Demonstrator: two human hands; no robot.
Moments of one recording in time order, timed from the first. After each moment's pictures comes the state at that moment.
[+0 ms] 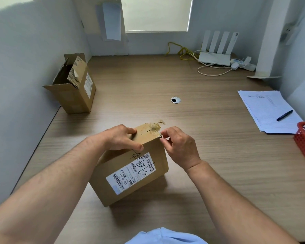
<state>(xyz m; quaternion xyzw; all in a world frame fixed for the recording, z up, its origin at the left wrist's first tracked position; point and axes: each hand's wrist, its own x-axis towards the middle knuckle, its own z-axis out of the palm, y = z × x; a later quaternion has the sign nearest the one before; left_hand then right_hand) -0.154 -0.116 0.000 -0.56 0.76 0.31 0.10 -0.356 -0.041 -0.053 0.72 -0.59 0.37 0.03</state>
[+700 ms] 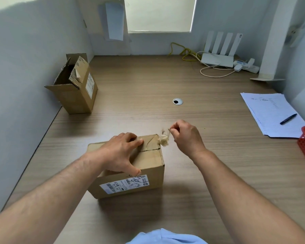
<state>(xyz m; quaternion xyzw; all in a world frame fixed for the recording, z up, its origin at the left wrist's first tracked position) -0.143 -0.086 -0.011 -0.44 0.88 0.14 0.14 -0.372 -0.072 -0.031 0.61 -0.71 0.29 -0.19</state>
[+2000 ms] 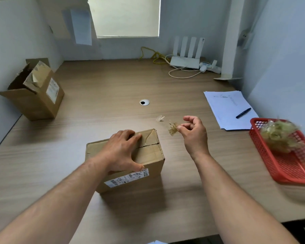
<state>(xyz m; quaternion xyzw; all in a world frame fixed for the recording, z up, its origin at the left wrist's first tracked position) -0.275 -0.049 -0.019 -0.45 0.89 0.12 0.06 -0.502 -0.009 -0.027 0.40 -0.69 0.55 -0.25</state>
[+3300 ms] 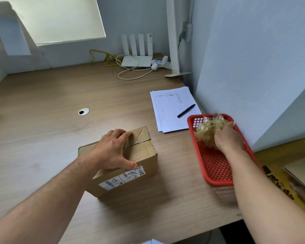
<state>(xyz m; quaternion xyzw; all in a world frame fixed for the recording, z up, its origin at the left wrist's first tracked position) -0.550 -0.034 -0.021 -0.43 0.89 0.13 0.07 -0.895 0.061 -0.064 0.27 -0.93 0.18 -0.15</state>
